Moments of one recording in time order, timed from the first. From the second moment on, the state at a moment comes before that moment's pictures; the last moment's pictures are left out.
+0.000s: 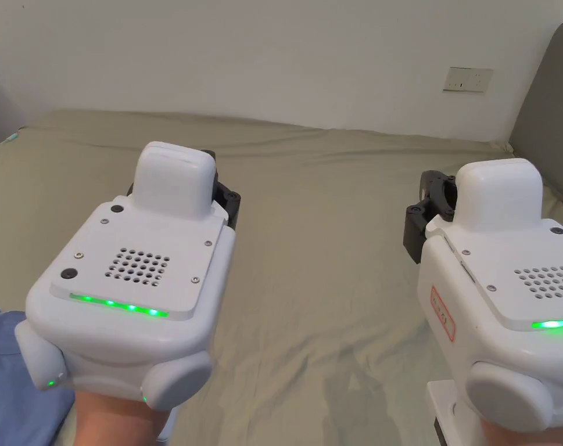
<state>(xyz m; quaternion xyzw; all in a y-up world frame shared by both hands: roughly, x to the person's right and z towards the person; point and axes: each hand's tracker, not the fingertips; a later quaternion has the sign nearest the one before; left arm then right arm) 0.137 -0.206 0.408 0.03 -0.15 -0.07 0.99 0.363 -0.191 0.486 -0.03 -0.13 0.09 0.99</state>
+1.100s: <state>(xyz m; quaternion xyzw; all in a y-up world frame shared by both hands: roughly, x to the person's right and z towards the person) -0.055 -0.204 0.462 0.00 0.12 -0.10 0.99 0.192 -0.211 0.417 -0.03 0.14 0.09 0.99</state>
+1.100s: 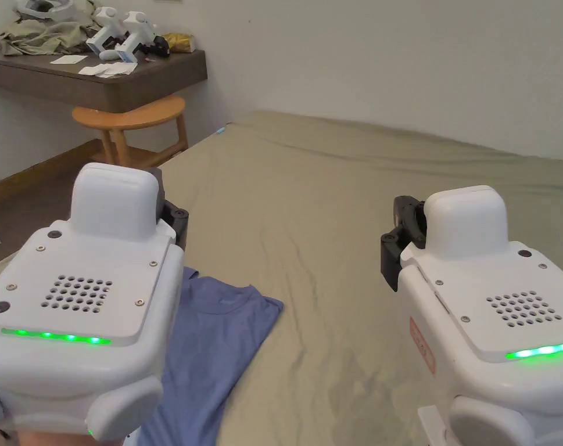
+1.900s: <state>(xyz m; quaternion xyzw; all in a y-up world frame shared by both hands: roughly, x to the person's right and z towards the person) -0.121 -0.259 0.425 -0.12 0.15 -0.06 0.98 0.137 -0.224 0.405 -0.08 0.20 0.12 0.97</state>
